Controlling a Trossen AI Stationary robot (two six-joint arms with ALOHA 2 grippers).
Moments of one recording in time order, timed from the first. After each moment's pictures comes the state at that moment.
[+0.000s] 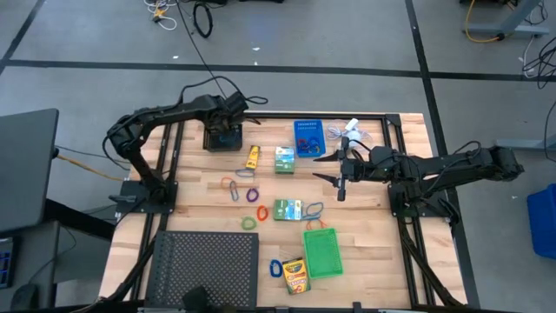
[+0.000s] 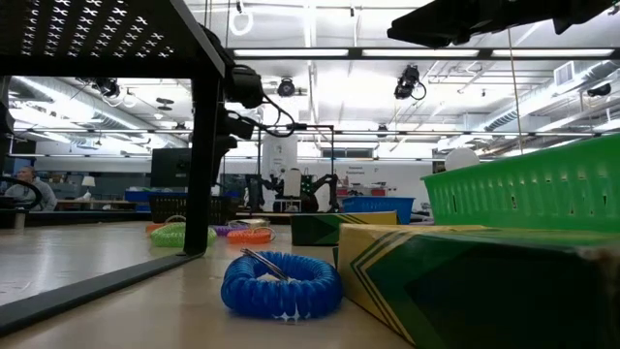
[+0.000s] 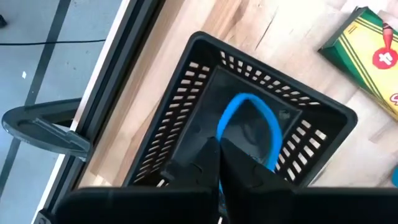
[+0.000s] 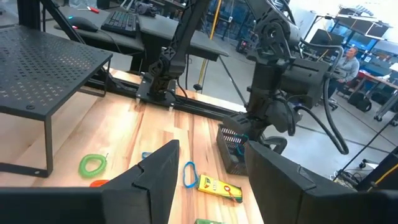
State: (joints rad) left arm 0.65 1.65 1.19 -0.83 -0.29 0.16; right arm 0.02 0.99 0.61 0.24 0.14 -0.32
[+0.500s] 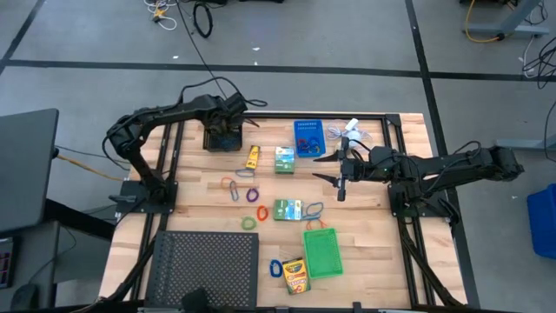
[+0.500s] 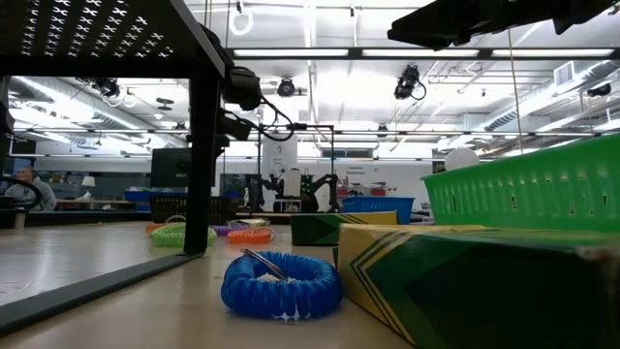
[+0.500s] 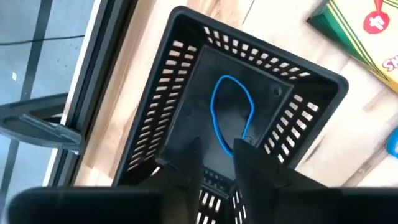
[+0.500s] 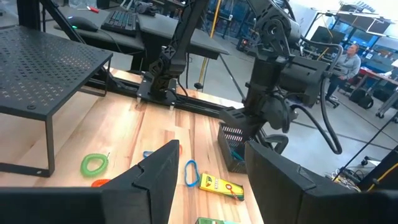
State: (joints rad) left arm 0.65 1.64 1.19 -0.89 -0.26 0.22; right arm 0.02 0.99 0.61 0.23 0.14 -0.31
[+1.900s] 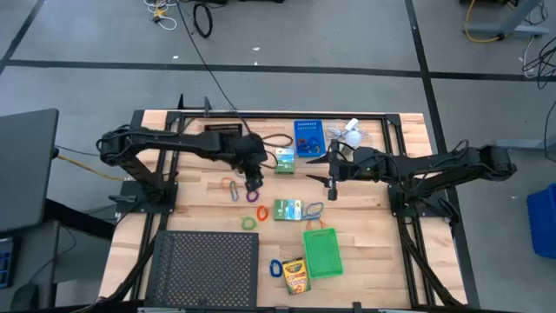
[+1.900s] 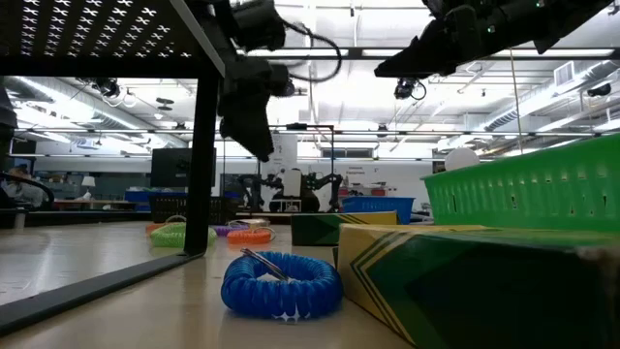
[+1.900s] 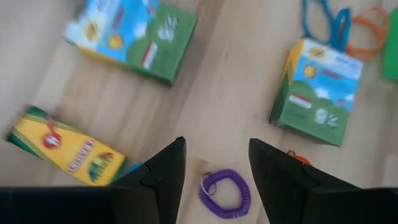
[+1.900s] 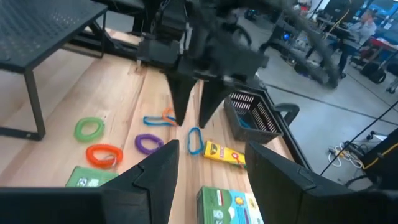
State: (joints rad) left arm 0.19 1.57 1.08 -0.54 0.00 -0.20; right arm -0.03 1.12 0.61 0.23 0.10 -0.31
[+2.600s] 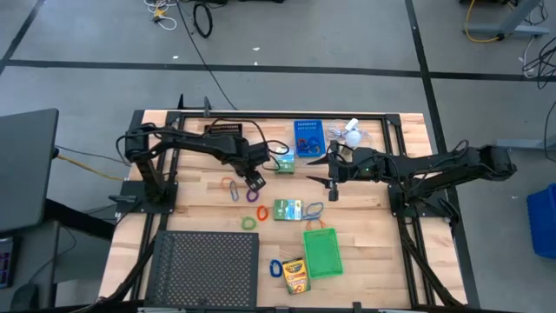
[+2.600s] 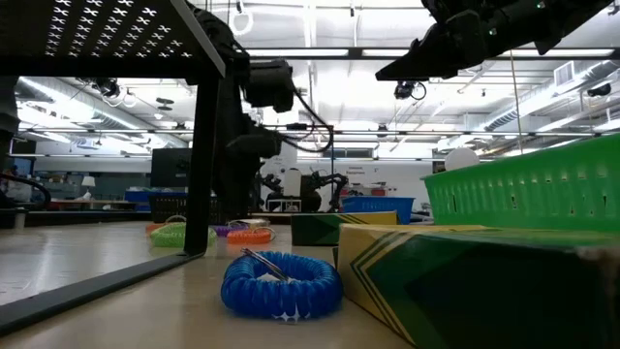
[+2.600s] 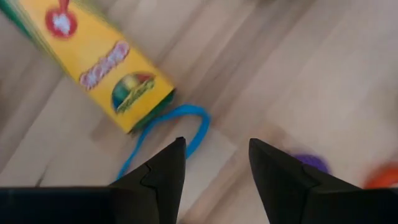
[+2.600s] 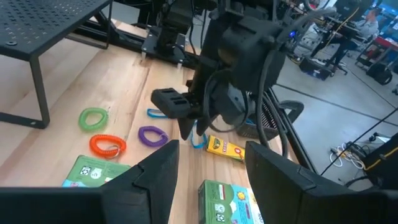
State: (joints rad) left arm 0.23 1.76 1.08 -0.64 -0.07 -0.41; right arm -0.03 1.12 0.61 0.20 0.08 -0.33
